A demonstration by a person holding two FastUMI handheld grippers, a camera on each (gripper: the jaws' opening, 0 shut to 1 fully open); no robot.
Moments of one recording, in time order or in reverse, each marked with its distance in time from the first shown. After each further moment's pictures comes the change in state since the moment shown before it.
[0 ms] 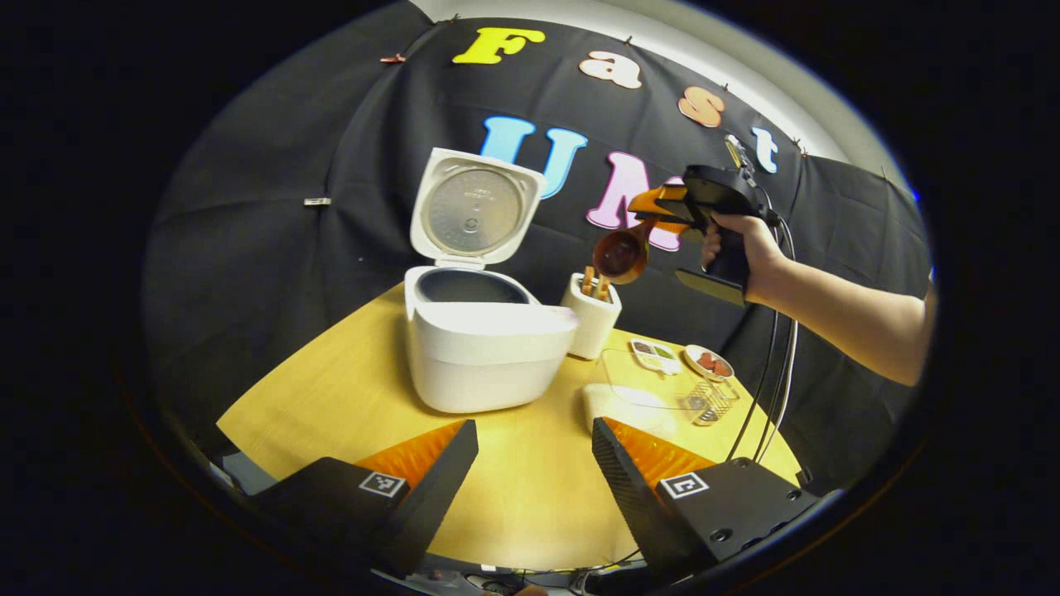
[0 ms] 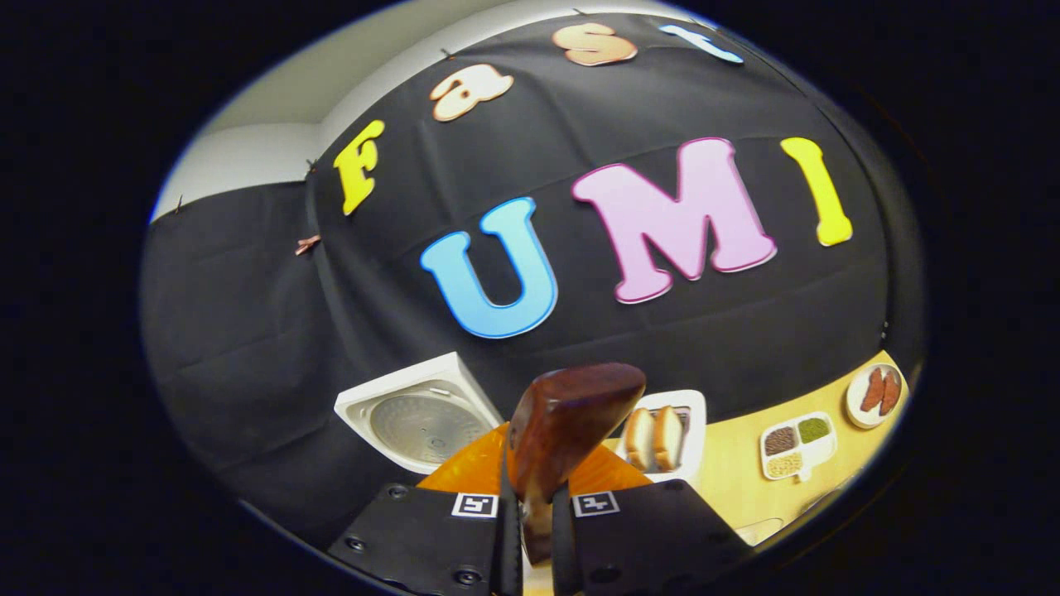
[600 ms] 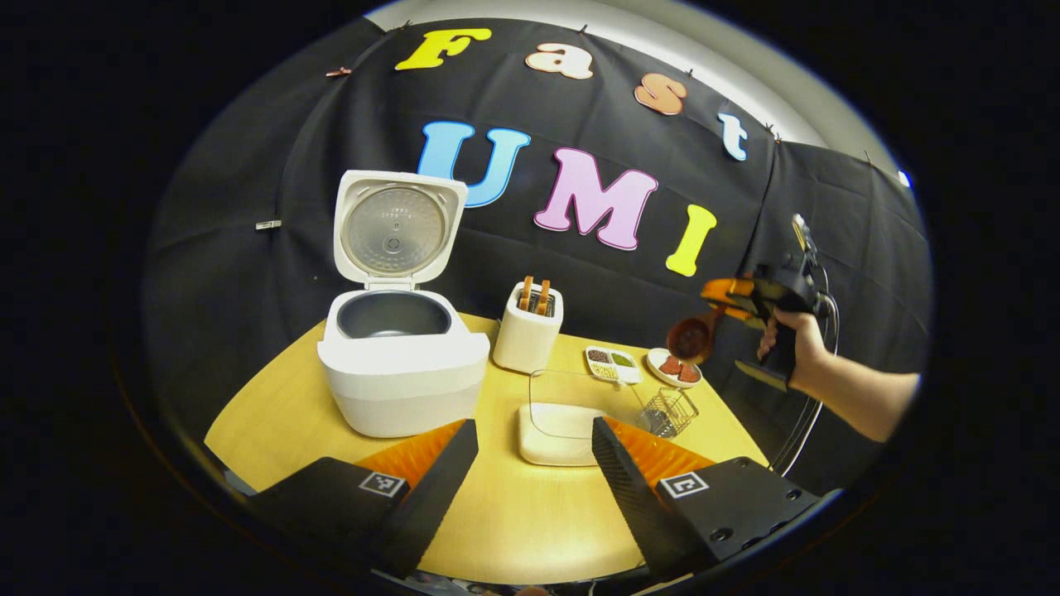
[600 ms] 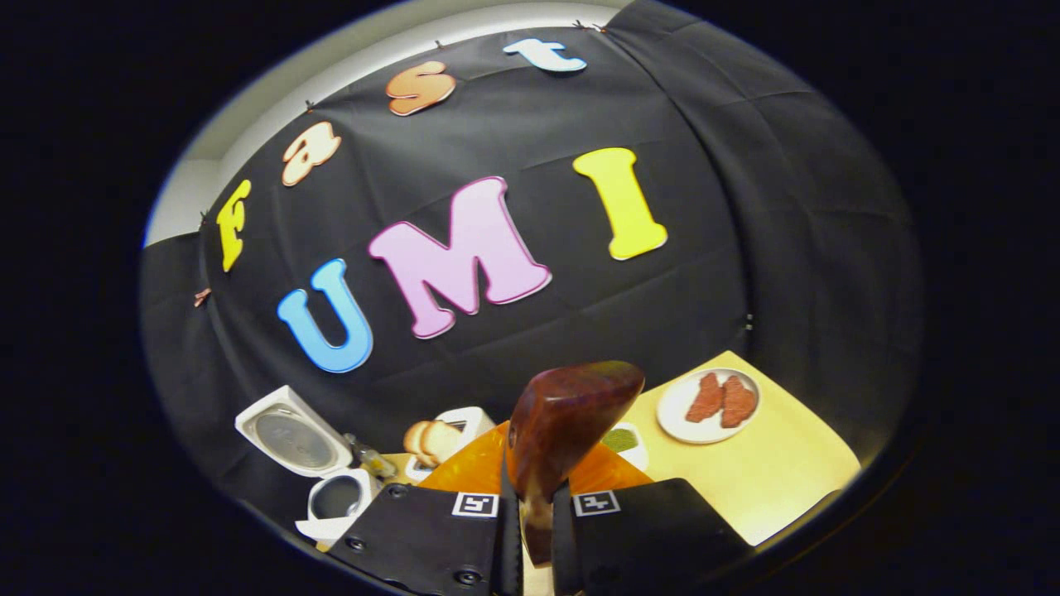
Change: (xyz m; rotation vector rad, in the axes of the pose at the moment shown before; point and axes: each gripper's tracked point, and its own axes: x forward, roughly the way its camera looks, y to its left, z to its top) left arm 0.030 -0.101 0.051 0.031 -0.012 -0.049; right arm -0.127 -0.272 0.037 0.087 -0.057 -0.393
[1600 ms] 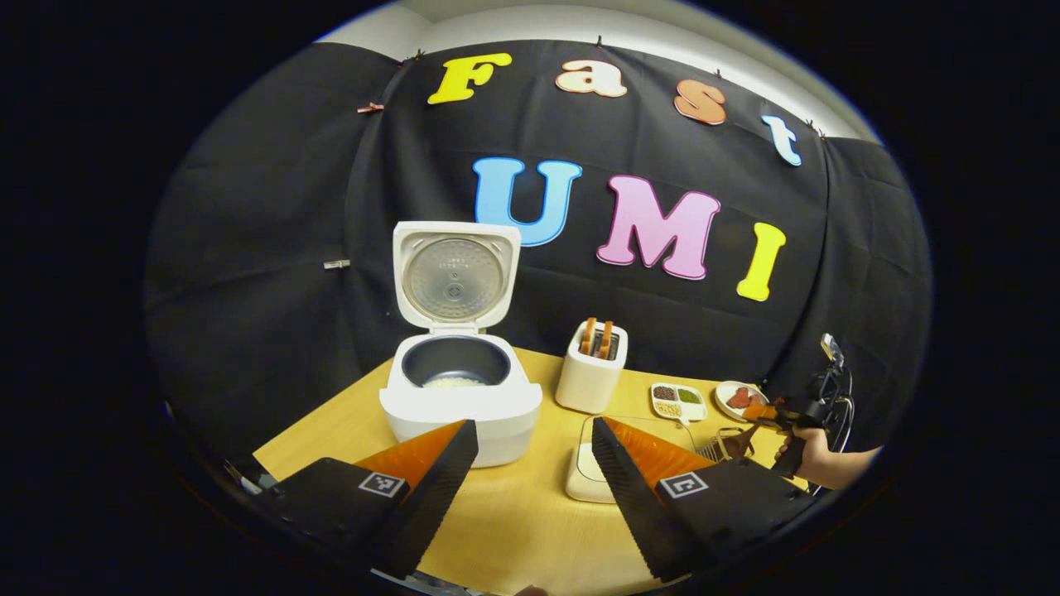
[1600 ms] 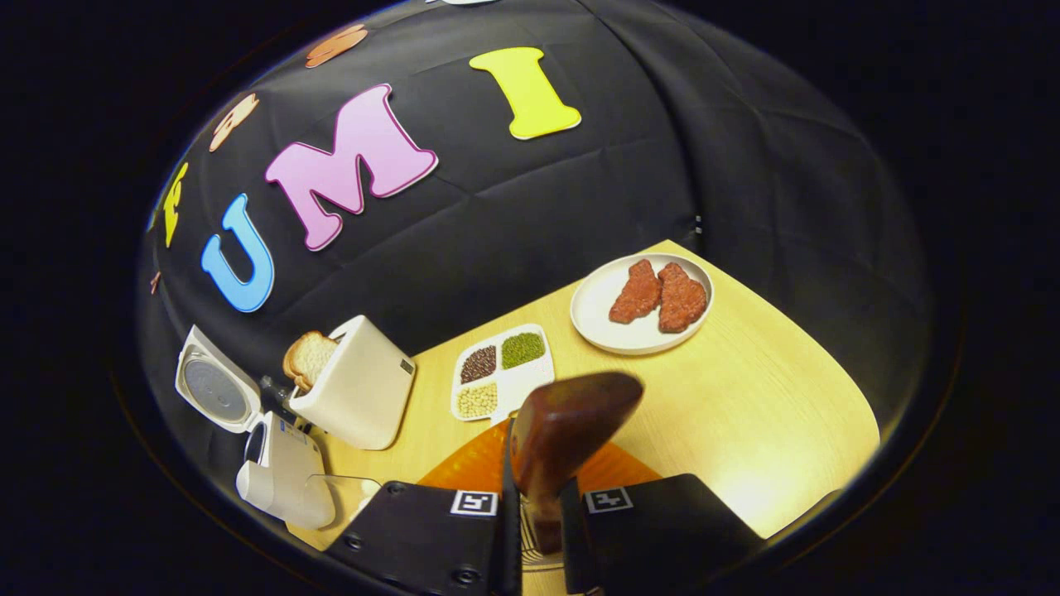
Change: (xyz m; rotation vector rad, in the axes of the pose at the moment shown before) left arm 0.007 0.026 0.060 0.045 -0.104 0.319; right arm 0.046 -0.116 -0.147 0.064 0.301 -0.118
